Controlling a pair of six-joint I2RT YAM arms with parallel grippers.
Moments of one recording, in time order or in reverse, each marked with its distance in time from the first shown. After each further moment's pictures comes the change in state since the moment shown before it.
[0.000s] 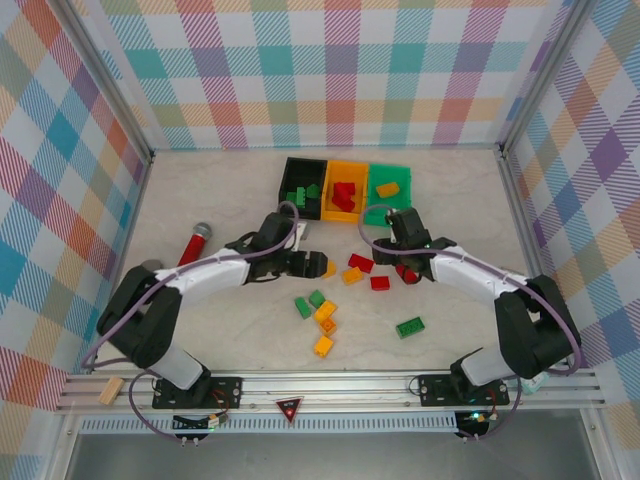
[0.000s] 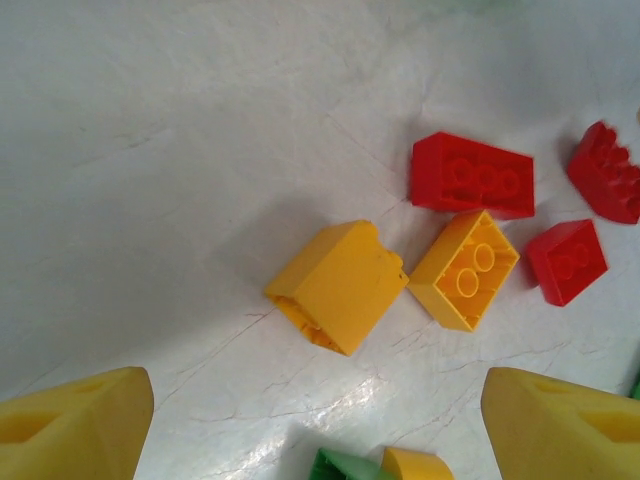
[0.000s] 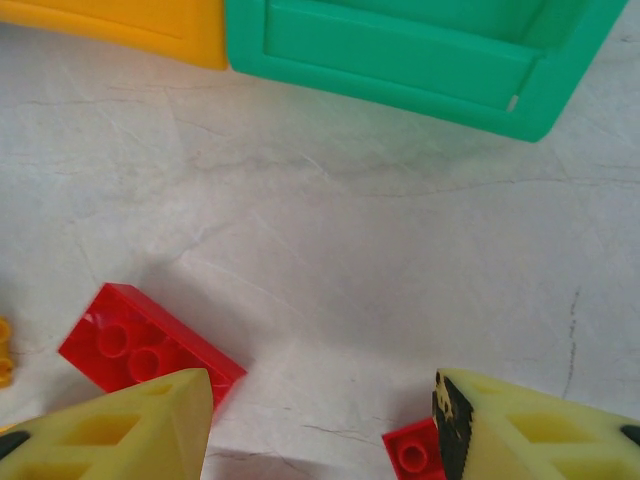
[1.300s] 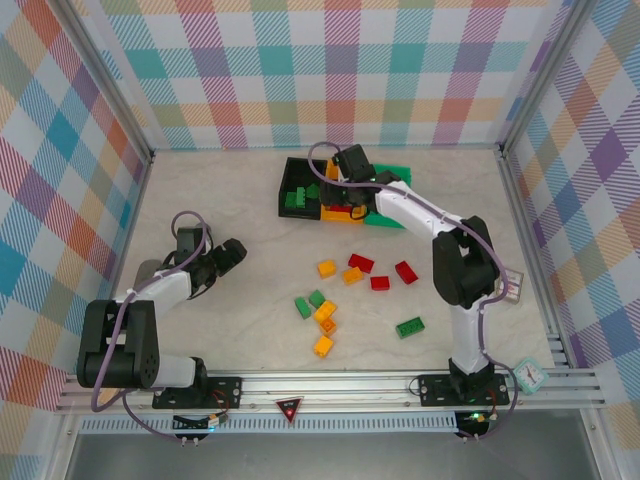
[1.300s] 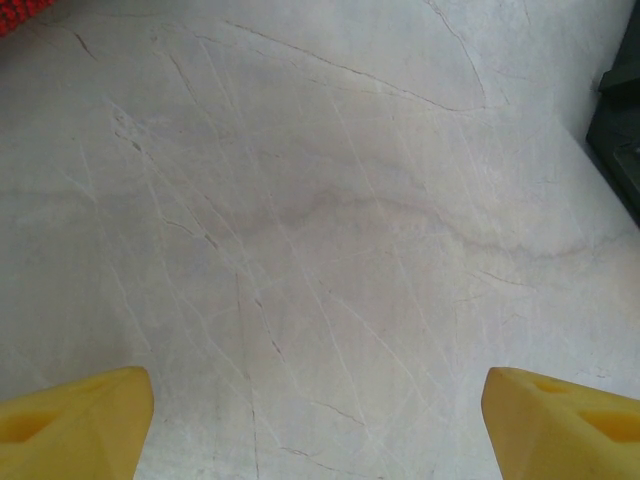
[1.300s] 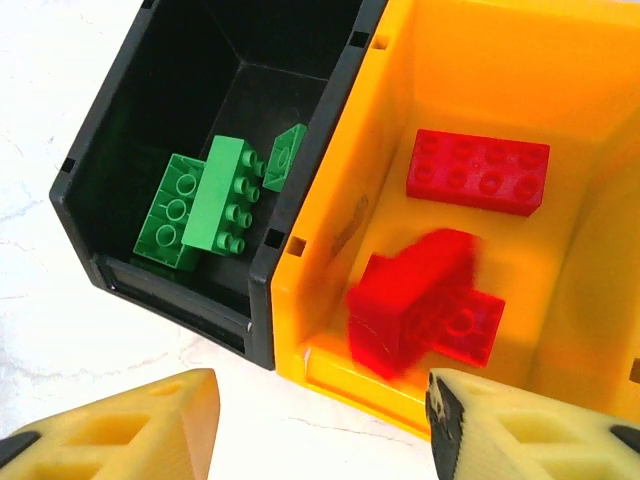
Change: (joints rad) left arm 0.606 -0.217 -0.347 0.167 -0.032 -0.233; right arm 0.082 0.583 0.885 -0.213 -0.098 0.063
